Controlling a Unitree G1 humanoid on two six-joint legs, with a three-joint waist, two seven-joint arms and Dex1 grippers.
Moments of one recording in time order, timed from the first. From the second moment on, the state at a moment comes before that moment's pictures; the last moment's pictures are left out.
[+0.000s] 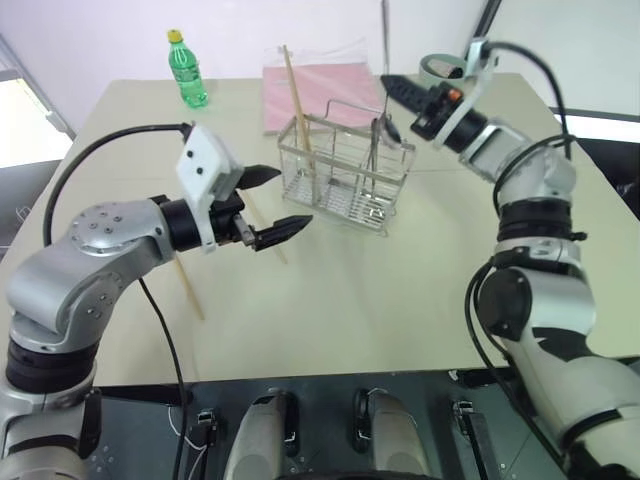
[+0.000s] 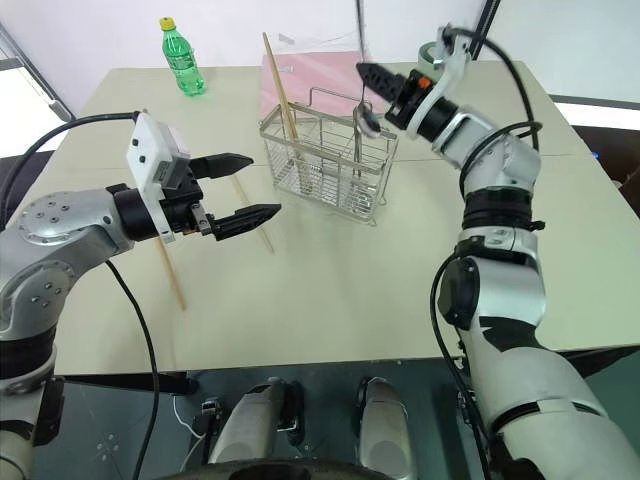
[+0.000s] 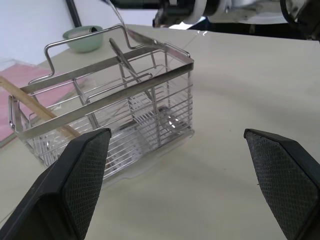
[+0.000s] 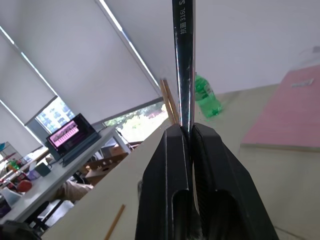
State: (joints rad) left arm -0.55 0.75 0.08 -0.54 -0.76 0.85 -0.59; right arm -1.14 -0.34 -0.33 0.64 0.53 0.68 0.80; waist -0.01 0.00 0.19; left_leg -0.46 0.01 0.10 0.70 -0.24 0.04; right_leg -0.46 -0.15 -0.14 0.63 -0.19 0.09
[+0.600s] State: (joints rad) left arm -0.56 0.75 0.10 -0.55 -0.77 0.86 -0.56; right arm -1.09 -0.32 -0.37 0.59 0.62 0.67 0.73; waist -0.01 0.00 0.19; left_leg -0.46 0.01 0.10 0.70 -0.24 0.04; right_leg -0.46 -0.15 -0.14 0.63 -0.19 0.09
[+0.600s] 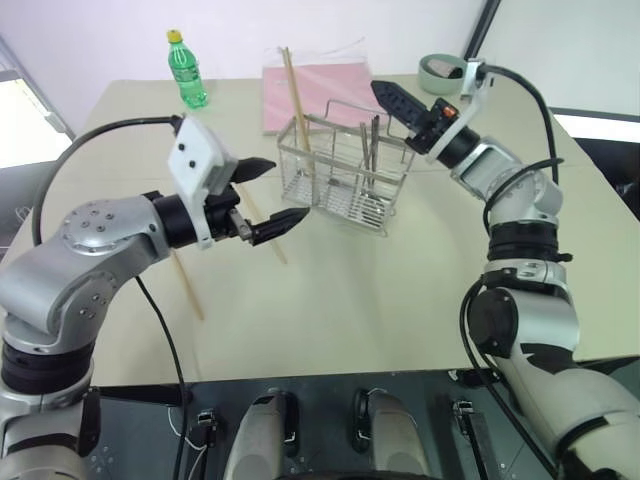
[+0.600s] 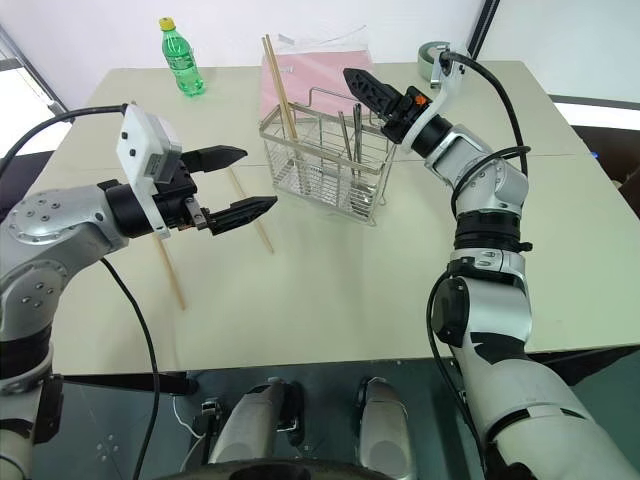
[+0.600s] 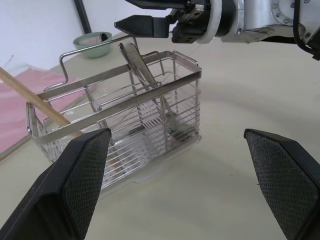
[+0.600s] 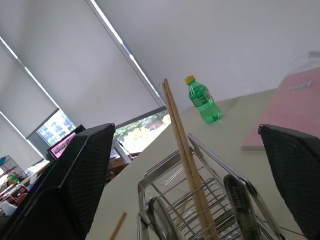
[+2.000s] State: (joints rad) left arm -0.96 0.30 0.60 0.33 -0.11 1.36 0.31; right arm -0.78 -0.67 -0.16 -0.01 0.81 0.86 1.08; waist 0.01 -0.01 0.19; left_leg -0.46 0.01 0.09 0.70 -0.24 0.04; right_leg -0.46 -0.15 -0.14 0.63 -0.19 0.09
